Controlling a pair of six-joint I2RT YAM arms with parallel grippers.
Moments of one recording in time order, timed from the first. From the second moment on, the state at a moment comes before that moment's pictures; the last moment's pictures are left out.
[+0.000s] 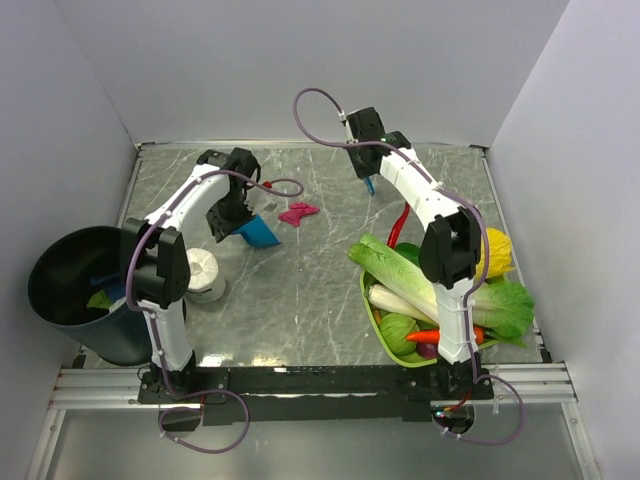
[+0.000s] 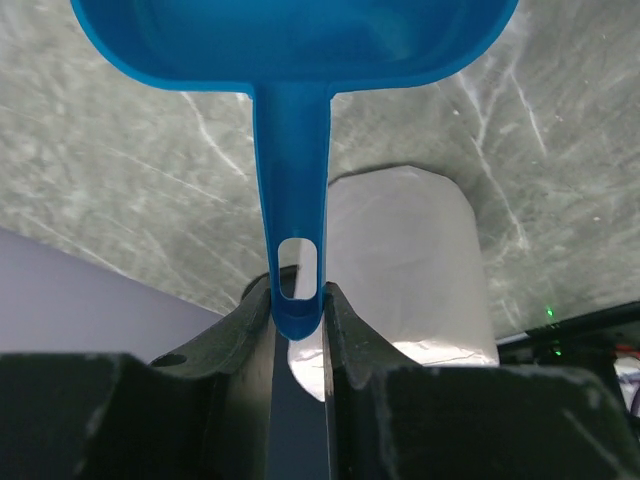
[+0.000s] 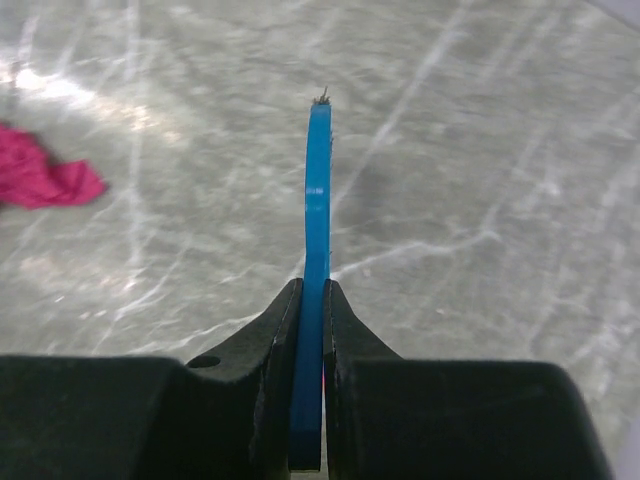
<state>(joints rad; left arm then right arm) -0.32 1.91 1.70 -1.29 -0.16 0.61 0.40 2.16 2.11 -0.82 0.22 -0.08</state>
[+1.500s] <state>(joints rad) -0.38 1.92 1.49 -0.98 -0.05 0.50 0.47 2.18 2.26 -0.98 -0.34 -0.08</state>
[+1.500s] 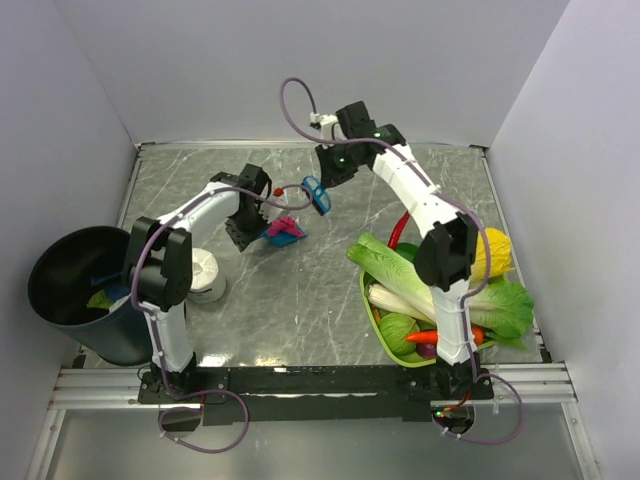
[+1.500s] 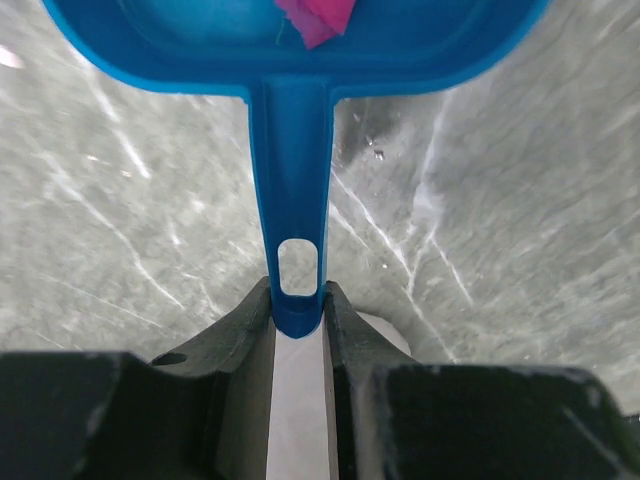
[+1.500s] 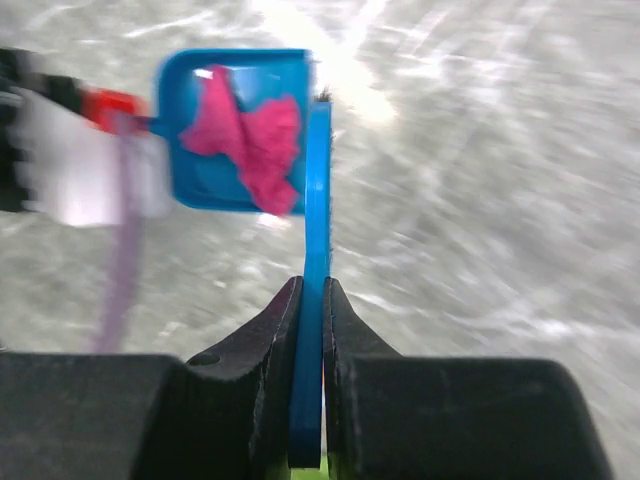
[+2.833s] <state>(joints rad) -0.38 1.38 1.27 -0.89 0.27 0.51 0.29 2.03 1.98 -0.95 0.10 -0.11</state>
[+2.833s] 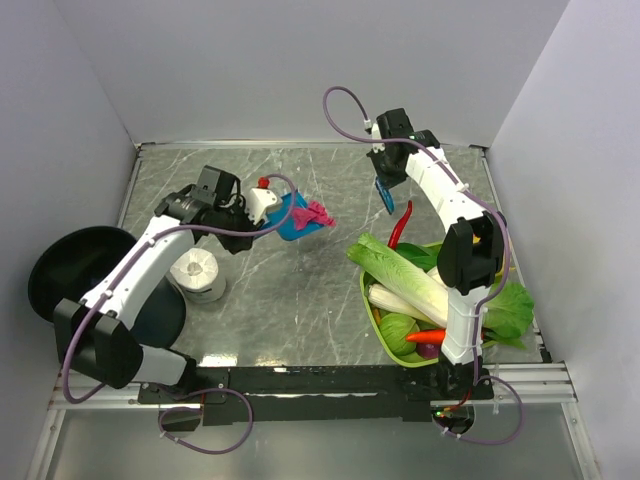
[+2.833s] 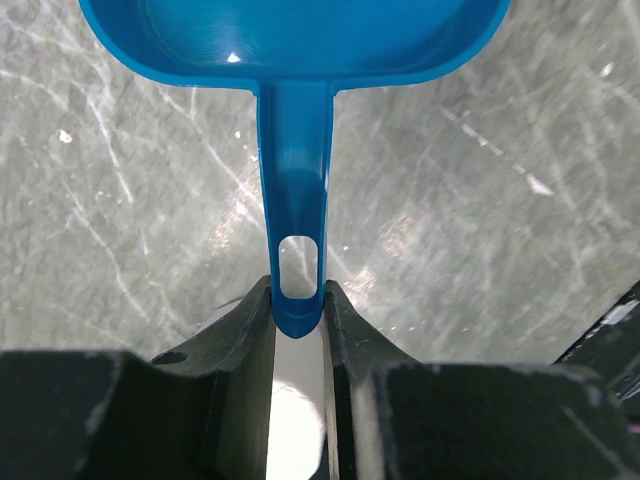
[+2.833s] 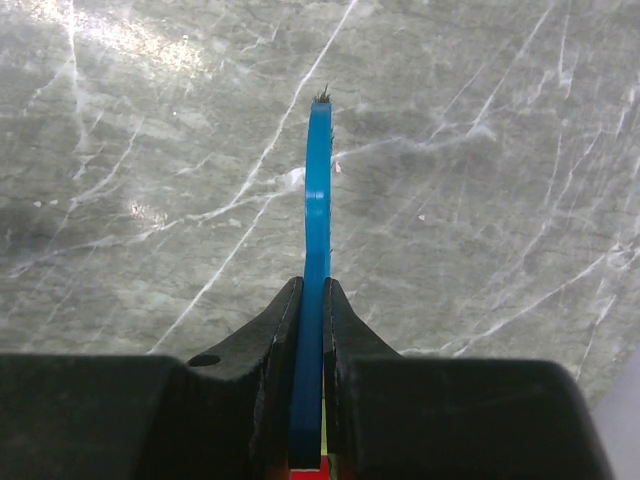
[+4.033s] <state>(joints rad) -0.28 1.48 1.28 -0.30 0.35 0.06 0.31 2.03 1.97 -0.96 0.06 -0.11</state>
